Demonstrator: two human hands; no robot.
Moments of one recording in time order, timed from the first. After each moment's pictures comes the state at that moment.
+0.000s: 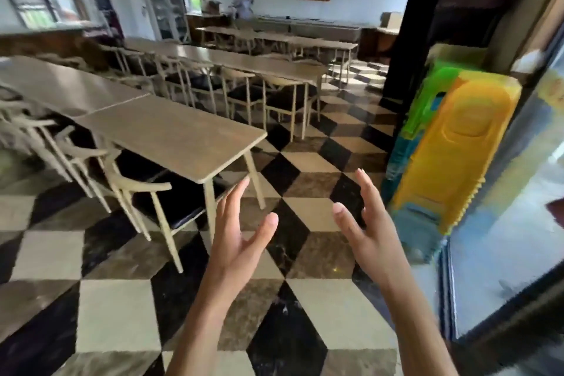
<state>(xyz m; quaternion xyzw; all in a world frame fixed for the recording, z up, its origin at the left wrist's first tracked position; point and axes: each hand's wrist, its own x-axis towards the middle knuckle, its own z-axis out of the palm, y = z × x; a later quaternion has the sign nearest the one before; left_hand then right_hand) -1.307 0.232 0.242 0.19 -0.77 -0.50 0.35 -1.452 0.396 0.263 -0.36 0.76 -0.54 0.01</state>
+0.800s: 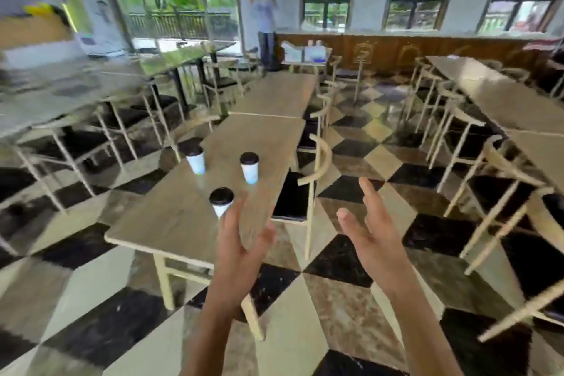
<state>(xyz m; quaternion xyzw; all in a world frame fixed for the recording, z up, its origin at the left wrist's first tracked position) -0.598 0.163 0.222 0.64 -0.45 -0.16 0.60 -0.796 0.057 0.249 -0.71 0.39 -0.40 0.42</state>
